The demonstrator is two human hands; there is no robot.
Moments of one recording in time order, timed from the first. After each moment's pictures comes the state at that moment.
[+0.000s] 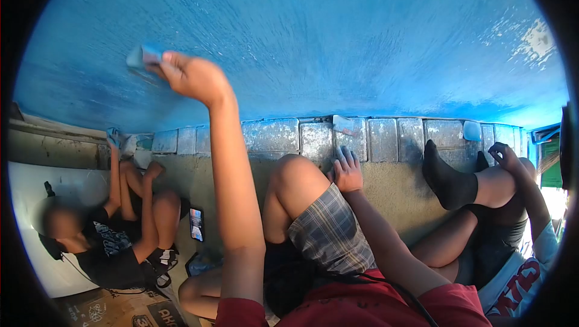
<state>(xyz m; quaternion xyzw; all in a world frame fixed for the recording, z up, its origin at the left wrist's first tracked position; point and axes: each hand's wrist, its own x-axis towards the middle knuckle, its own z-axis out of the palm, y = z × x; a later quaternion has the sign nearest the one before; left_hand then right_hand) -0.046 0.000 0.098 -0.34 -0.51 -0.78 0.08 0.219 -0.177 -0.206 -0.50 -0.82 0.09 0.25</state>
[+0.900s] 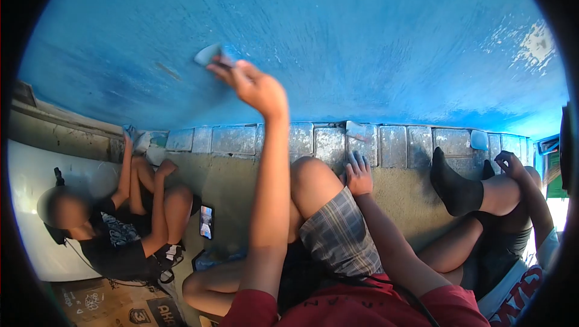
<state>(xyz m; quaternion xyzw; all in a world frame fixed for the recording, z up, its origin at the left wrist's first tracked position) -0.004 -0.018 0.058 -0.39 -0.56 -0.73 0.09 0.219 -0.174 -0.214 -0.50 -0.83 0.08 0.23</state>
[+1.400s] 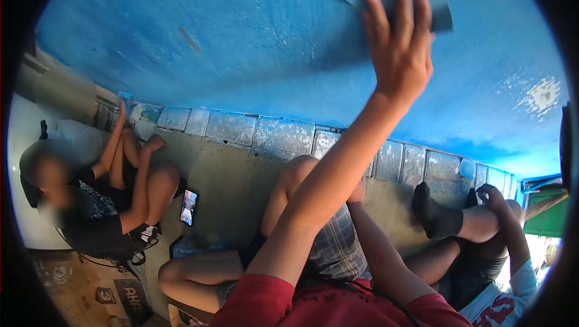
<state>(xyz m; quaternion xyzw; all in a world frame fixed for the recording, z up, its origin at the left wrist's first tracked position) 0.136 0.001 0.140 -0.59 -0.46 -0.63 0.21 0.225 -0.175 -0.235 -0.49 -0.84 0.07 0.21</state>
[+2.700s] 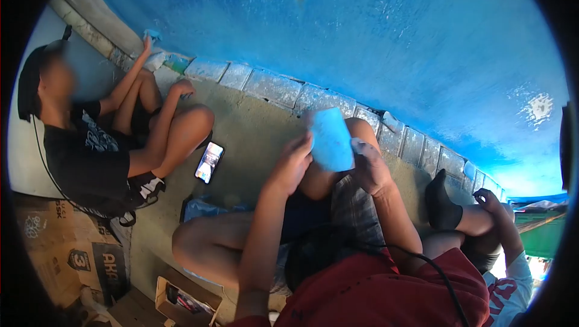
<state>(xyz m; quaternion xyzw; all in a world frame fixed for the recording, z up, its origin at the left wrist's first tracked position) -0.090 -0.334 0.010 -0.20 -0.39 -0.66 -0.61 0.088 -0.254 0.018 -0.30 -0.29 0.86 0.30</state>
